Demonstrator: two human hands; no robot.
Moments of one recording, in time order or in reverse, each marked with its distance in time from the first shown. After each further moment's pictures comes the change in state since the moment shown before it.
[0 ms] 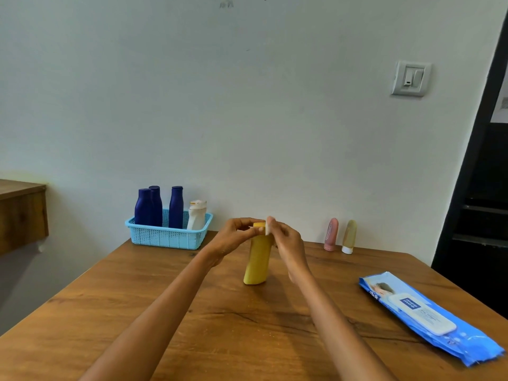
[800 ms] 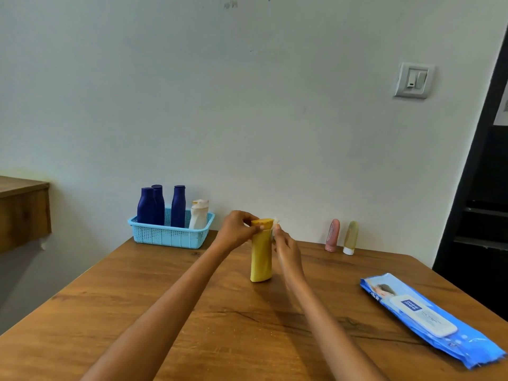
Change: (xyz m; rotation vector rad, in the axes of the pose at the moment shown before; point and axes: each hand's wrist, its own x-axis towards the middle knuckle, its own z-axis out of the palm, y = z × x) left_hand 0.010 0.014 0.008 0.370 0.266 -0.022; right_hand -0.011 0.014 0.009 0.035 0.021 0.050
